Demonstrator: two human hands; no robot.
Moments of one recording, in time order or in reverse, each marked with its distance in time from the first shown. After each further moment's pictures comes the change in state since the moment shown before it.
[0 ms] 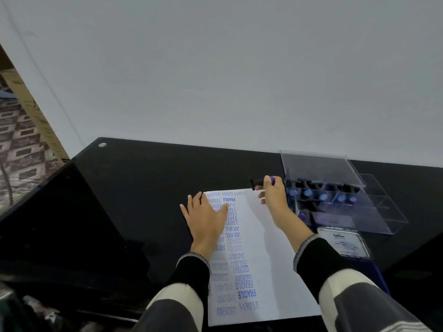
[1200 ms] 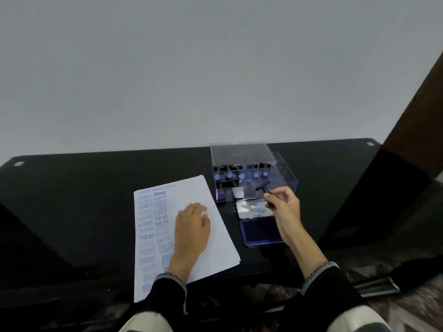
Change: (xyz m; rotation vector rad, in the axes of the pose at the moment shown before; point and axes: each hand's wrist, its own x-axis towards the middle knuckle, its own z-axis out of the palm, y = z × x) left_hand -0.111 0.074 0.045 -0.157 -0.077 0.466; right_hand -0.097 0.033 -0.202 0.342 0.265 -0.104
